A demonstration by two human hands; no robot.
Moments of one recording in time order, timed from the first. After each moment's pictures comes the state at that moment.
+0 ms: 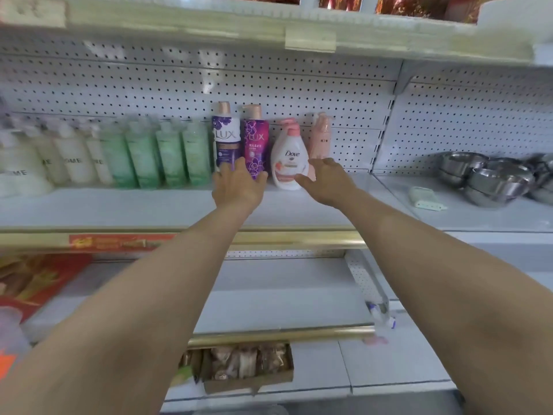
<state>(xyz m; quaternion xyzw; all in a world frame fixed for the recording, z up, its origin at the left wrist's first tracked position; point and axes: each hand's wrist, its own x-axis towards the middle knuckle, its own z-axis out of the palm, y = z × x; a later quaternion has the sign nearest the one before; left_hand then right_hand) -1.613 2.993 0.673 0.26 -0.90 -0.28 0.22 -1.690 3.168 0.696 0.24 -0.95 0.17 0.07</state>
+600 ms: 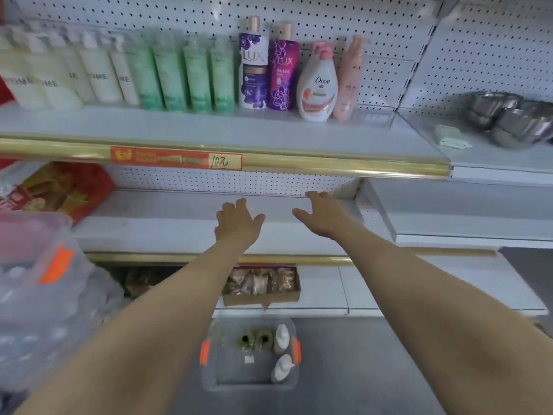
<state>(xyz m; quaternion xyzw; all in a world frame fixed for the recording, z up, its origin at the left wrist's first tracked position) -1.449 2.990 0.506 0.29 -0.90 -0.32 0.03 -1.543 3.164 0.537 0.22 -0.96 0.15 -0.10</state>
